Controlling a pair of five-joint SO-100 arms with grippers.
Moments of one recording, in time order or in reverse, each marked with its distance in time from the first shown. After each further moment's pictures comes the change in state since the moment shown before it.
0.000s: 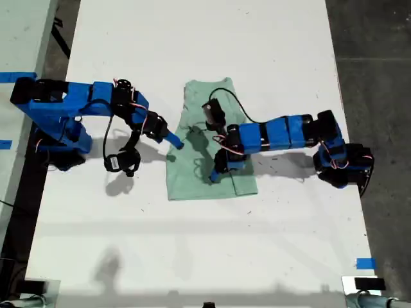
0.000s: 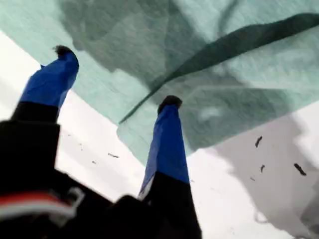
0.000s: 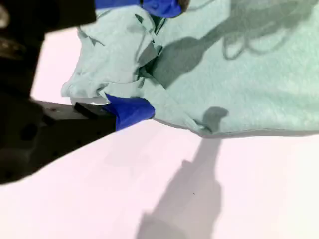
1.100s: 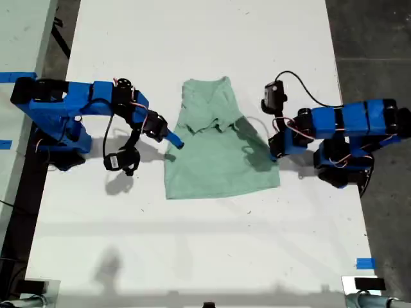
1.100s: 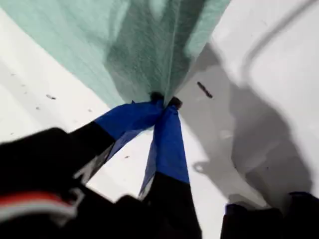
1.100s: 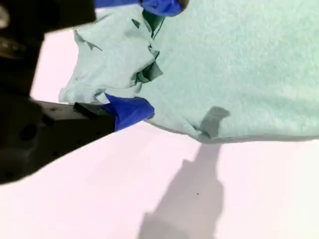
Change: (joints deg) arm 0 -0.8 -0.8 0.0 0.1 1.5; arm 1 6.8 69.7 76.0 -19.0 -2.8
